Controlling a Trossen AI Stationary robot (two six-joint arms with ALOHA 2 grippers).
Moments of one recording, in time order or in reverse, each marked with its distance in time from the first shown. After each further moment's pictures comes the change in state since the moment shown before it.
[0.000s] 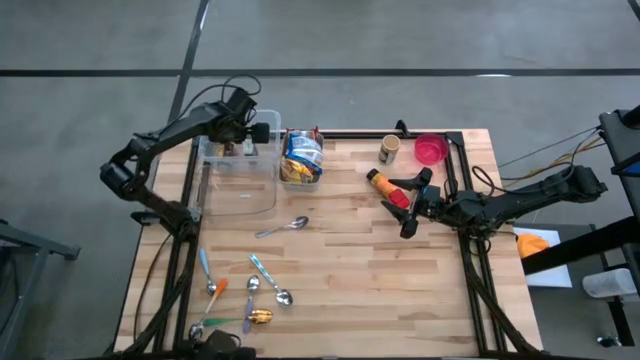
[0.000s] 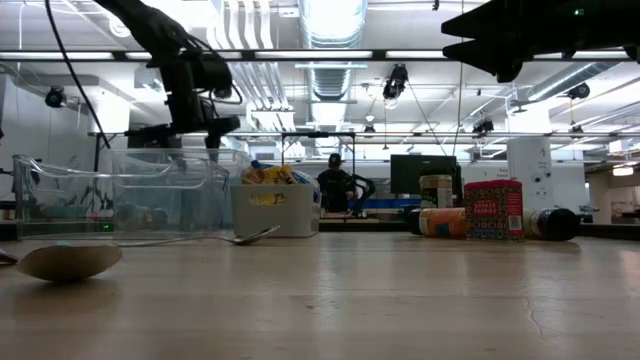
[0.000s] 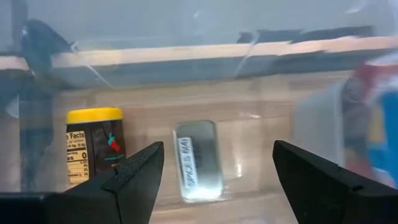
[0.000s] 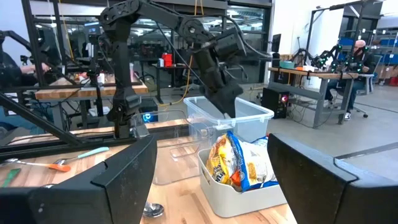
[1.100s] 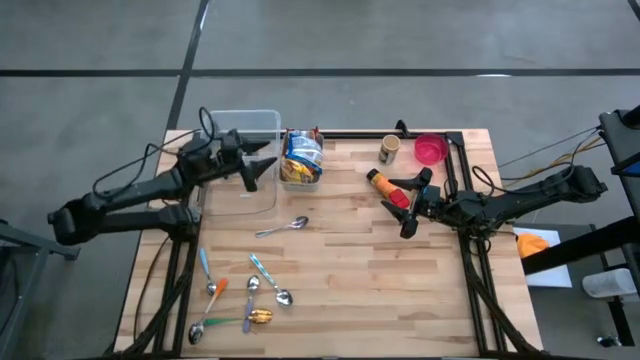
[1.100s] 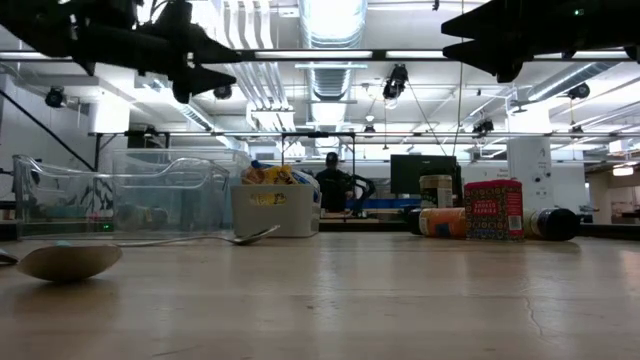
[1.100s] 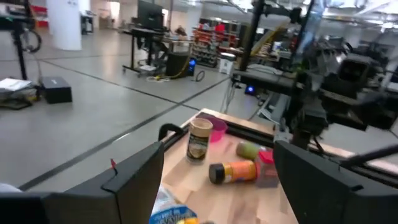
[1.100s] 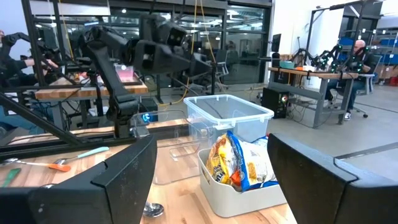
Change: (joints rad) left arm -0.353 -0.659 -0.691 1.140 0.337 0.431; right arm 0.000 0.000 0.000 0.000 0.000 0.000
